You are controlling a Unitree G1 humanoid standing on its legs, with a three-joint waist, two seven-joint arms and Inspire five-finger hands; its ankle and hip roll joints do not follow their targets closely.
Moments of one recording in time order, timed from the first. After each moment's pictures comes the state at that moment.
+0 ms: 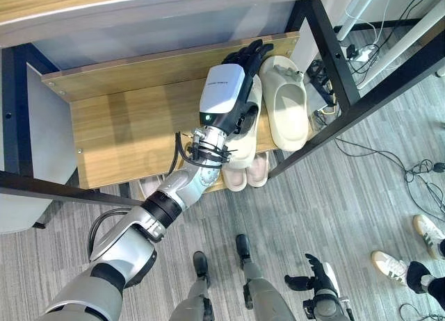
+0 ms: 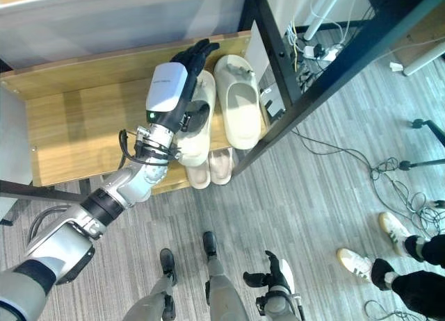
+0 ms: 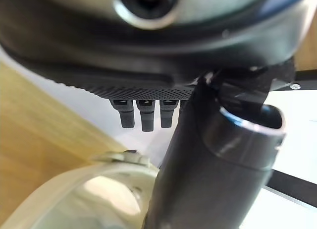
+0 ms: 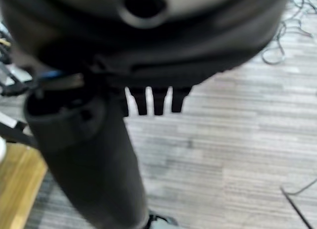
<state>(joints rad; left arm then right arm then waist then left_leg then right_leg) -0.94 0.30 -0.65 0.53 0.47 -0.06 0.62 -0.10 -0.26 0.31 1.13 0.07 -0.20 -0.40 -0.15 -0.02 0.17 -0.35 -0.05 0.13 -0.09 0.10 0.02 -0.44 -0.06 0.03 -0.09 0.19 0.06</state>
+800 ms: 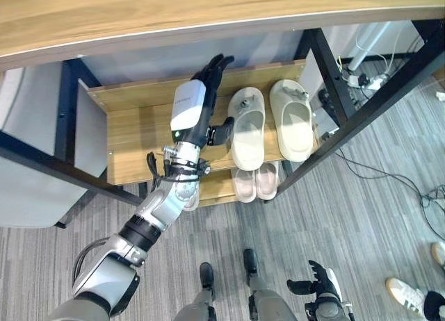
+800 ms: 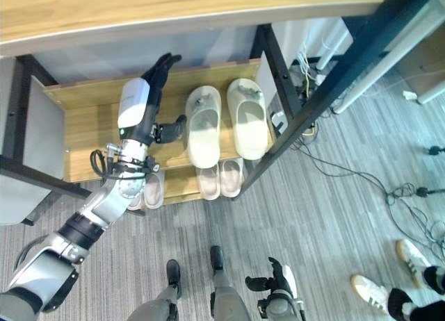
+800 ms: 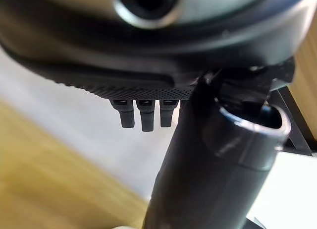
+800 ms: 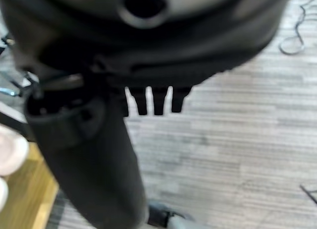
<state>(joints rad) -0.59 0.41 -0.44 0.25 0.41 -0.09 0.56 -0.09 -0.25 0.24 1.17 0.09 -0.15 -0.37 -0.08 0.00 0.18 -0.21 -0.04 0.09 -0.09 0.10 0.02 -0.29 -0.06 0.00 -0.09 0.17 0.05</state>
